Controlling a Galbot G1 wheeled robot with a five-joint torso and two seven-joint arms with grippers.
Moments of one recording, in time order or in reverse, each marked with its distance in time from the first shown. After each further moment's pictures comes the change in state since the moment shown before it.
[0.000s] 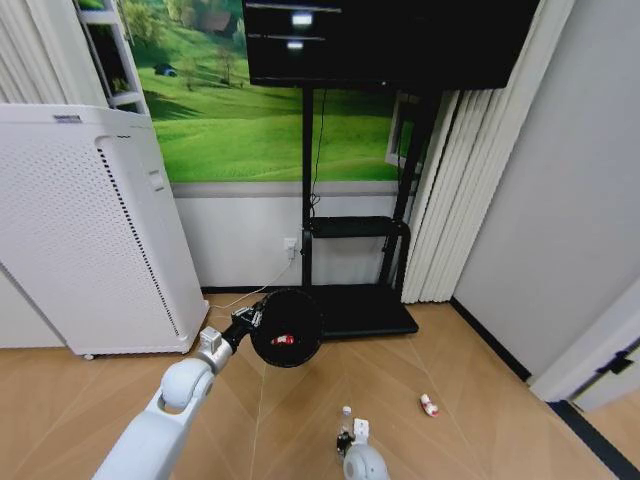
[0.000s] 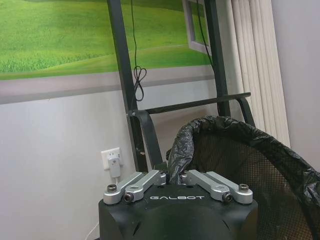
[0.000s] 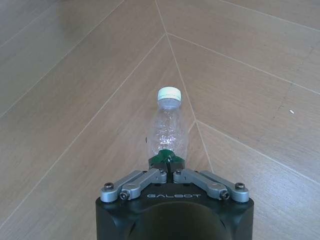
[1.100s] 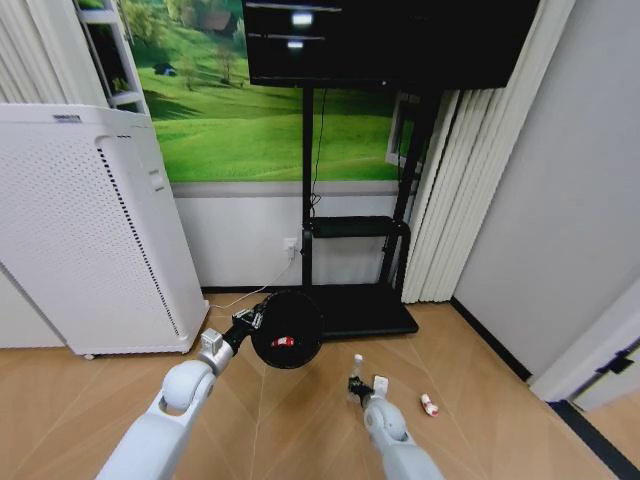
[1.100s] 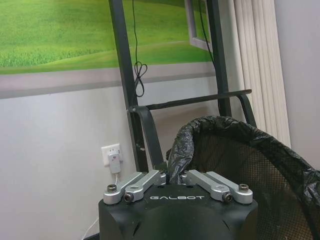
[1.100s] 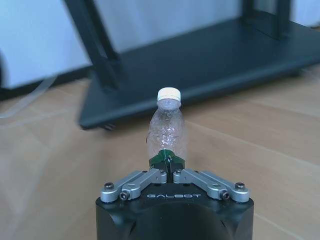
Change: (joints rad) left arm 0.007 -0.007 -0.002 0.009 0.004 -0.002 0.001; right arm 0.180 -0.113 0.108 -0.027 -0.019 0.202 -0.362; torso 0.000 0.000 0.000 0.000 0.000
